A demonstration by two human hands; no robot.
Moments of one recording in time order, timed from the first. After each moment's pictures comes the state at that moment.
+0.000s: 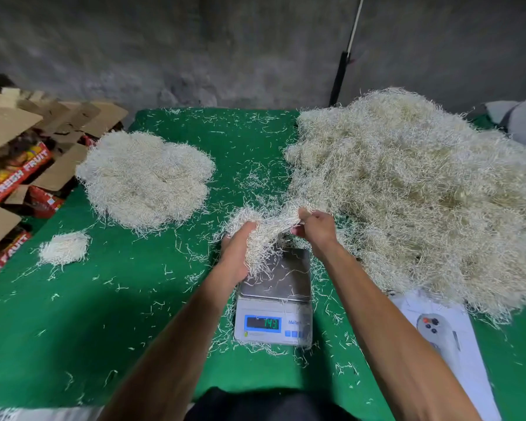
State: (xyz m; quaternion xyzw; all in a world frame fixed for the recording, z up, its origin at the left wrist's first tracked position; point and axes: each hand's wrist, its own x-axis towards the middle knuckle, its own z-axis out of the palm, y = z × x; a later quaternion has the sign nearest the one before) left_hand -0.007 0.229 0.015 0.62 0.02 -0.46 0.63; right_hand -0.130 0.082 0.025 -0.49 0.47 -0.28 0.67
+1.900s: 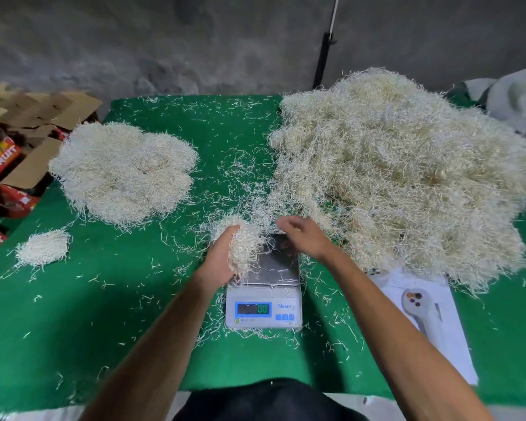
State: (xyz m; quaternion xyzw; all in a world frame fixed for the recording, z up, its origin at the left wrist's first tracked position) left_hand -0.007 0.256 -0.010 0.56 0.01 -0.58 0.59; right_hand -0.179 0.108 0.018 -0.75 0.39 -0.11 0.52
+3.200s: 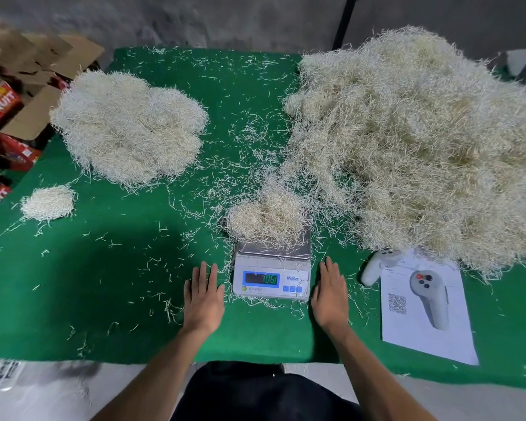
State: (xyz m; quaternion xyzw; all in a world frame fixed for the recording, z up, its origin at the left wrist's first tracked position) left_hand -0.036 0.402 -0.161 0.91 -0.37 -0.20 0.05; right_hand -0.278 0.215 -0.149 -0.84 0.51 -0.03 0.21
